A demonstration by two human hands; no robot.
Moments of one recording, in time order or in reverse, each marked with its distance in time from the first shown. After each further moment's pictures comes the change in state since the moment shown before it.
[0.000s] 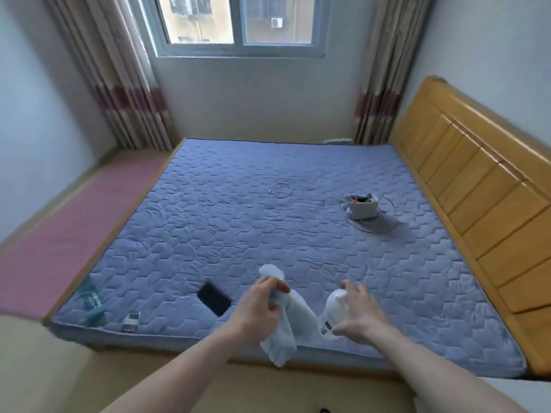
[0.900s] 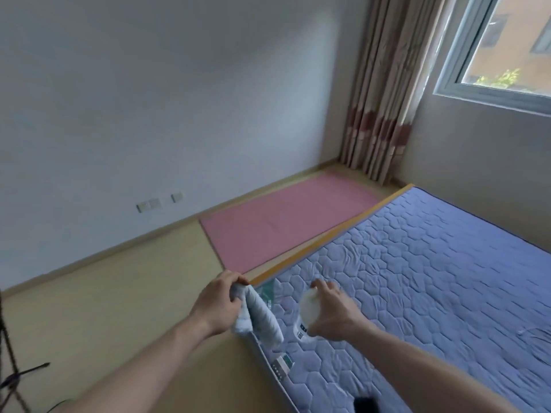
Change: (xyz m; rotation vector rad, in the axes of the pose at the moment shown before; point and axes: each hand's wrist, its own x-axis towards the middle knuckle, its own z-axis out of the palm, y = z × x) left_hand -0.146 -0.345 -0.469 0.131 0.802 -0.675; right_hand 0.161 -0.677 0.160 -0.266 -0.328 -0.979
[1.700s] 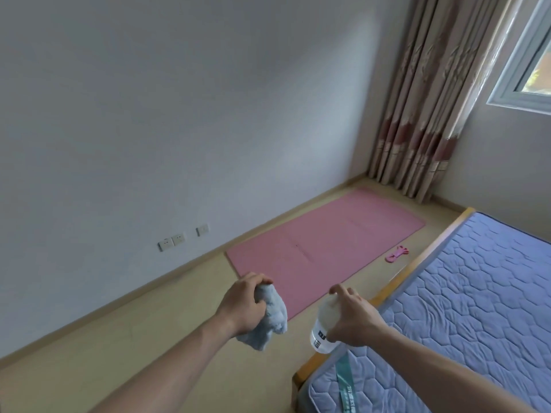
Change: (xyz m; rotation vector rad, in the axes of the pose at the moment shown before) left_hand 0.303 -0.222 -0.192 -0.052 -0.084 0.017; right_hand 0.344 -0.241 0.019 0.008 -0.004 0.057
